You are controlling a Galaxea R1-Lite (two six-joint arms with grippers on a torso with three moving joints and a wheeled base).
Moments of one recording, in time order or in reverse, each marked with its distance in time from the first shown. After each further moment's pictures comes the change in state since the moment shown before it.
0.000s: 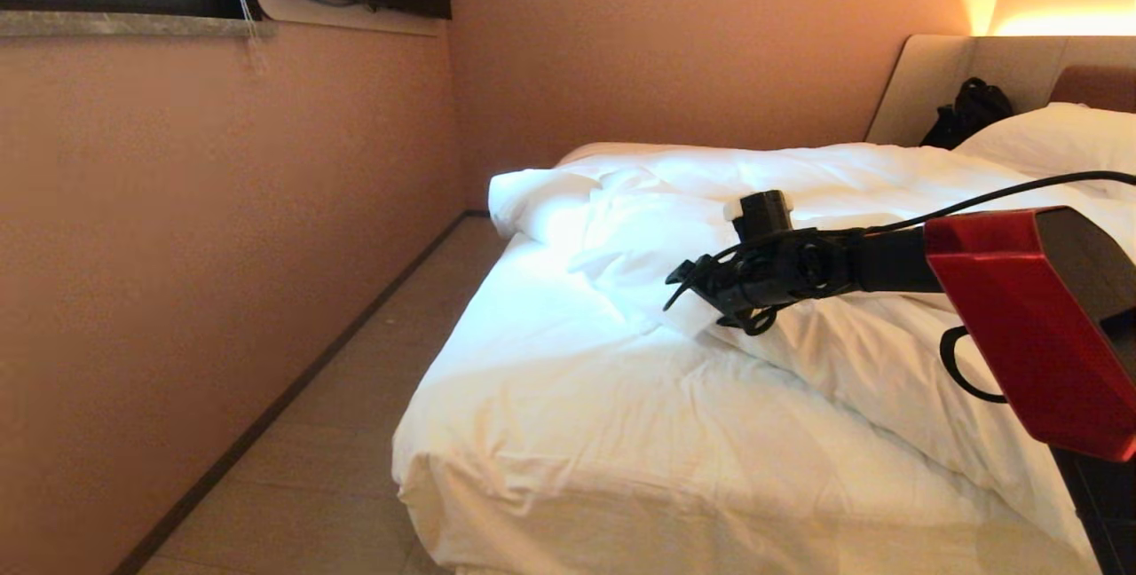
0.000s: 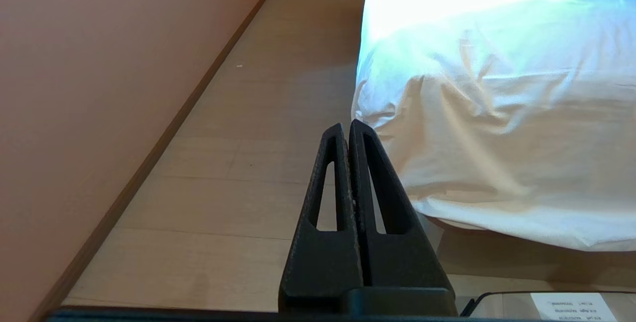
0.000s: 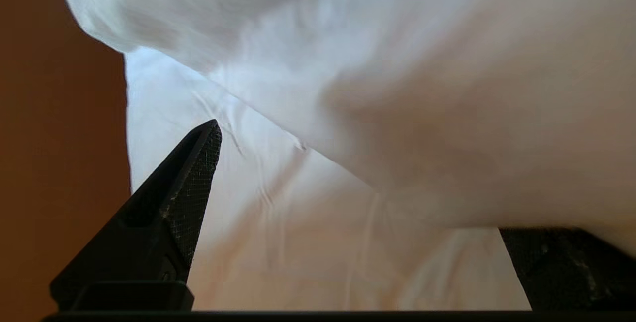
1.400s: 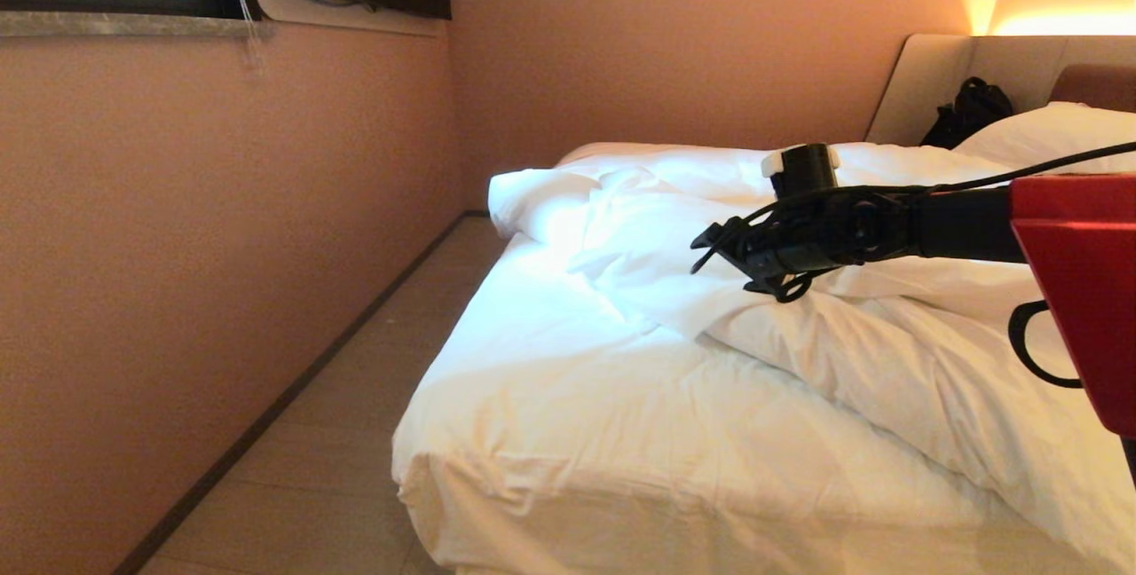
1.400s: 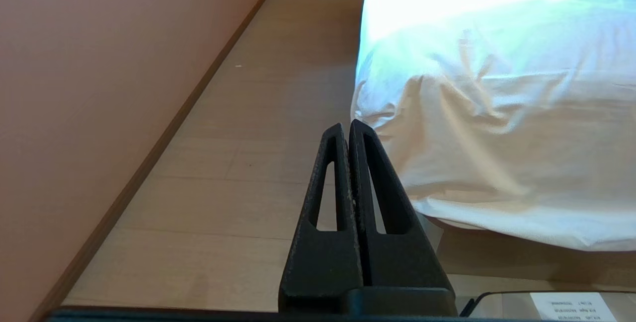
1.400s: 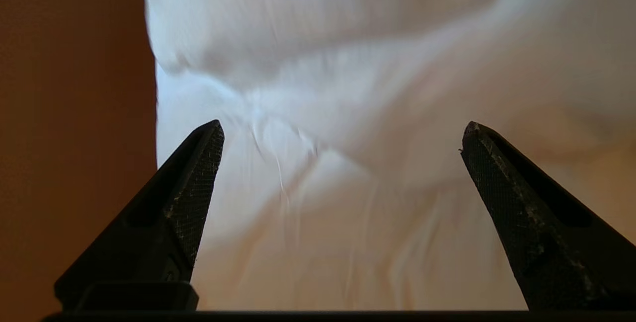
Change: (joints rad) left arm 0.000 0.000 0.000 0.000 0.000 0.000; right arm -0.020 -0.121 0.000 0.073 -0.020 -0.032
